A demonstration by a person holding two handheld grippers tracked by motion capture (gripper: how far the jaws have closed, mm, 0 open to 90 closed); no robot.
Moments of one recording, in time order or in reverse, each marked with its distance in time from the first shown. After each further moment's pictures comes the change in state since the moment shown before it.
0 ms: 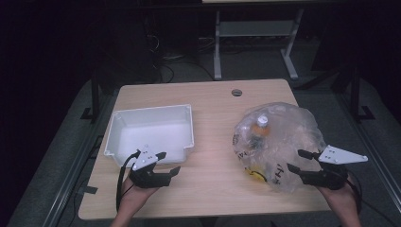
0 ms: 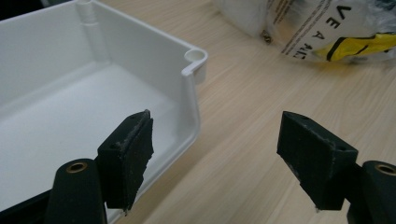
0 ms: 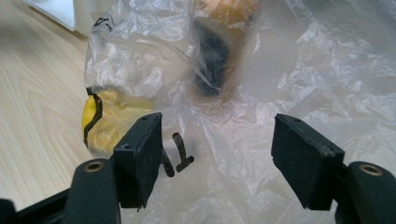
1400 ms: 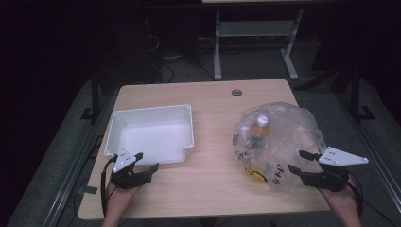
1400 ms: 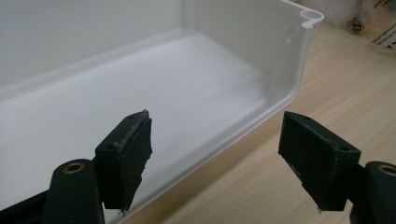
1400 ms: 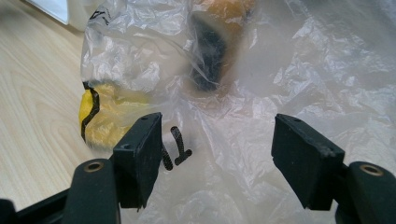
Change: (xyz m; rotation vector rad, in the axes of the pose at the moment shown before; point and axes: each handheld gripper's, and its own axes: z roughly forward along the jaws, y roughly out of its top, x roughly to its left) left arm 0.045 -0.046 -0.022 -0.018 0.198 -0.111; right arm 0.004 -0.001 -0.003 0.019 -0.027 -0.005
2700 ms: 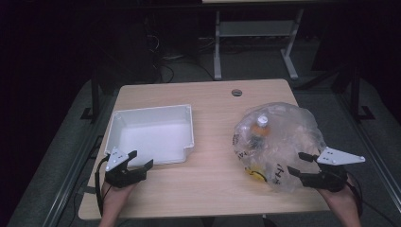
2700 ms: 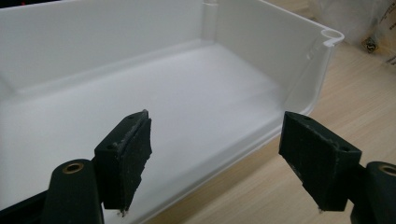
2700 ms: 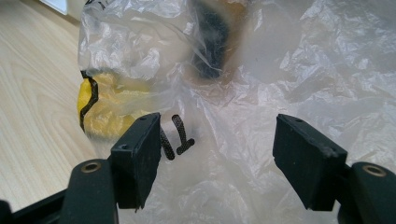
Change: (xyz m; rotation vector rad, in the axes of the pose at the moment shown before) left arm 0.012 0.000 -0.007 -0.039 0.039 -0.049; right arm -0.002 -0.004 0.004 0.036 0.018 0.024
